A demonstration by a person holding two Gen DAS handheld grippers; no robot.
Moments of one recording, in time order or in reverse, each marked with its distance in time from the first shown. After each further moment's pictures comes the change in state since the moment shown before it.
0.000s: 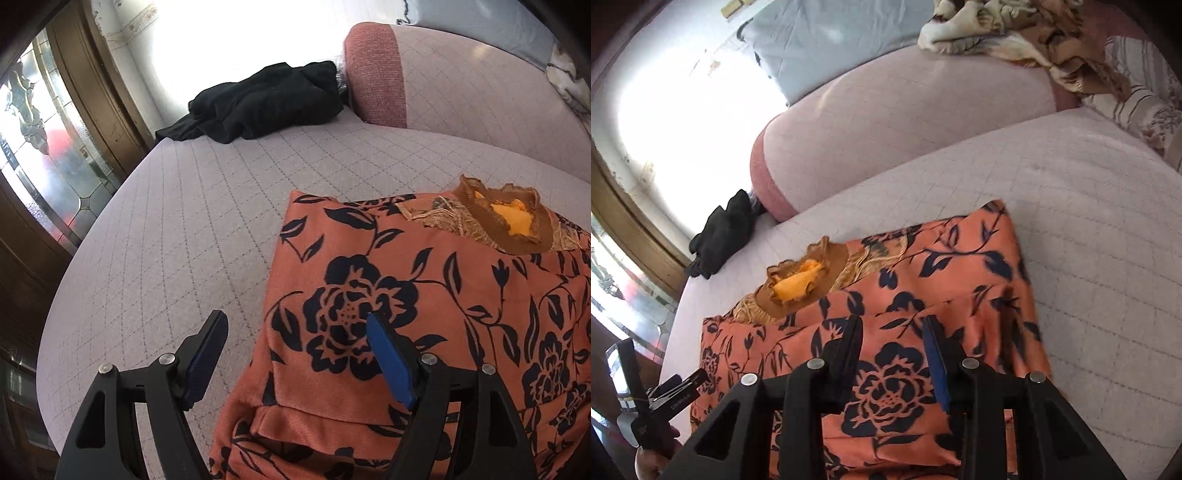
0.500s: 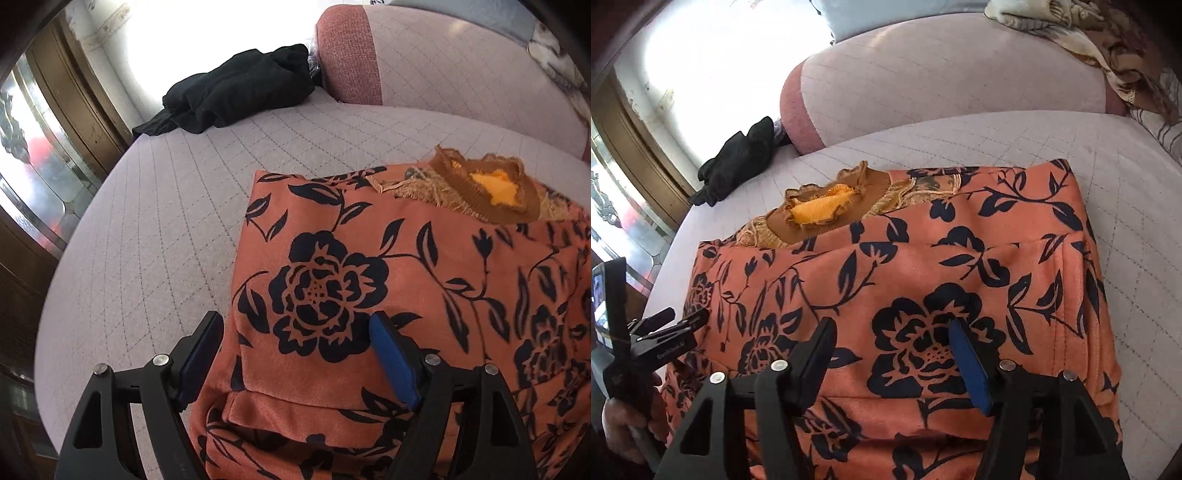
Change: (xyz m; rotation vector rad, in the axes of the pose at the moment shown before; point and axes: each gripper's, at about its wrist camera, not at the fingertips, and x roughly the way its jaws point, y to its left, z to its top) left arm -0.003 -0.009 -0.005 0.010 0.048 -0.065; right arm 0.015 0.044 -0.035 -0.183 0.083 -0.010
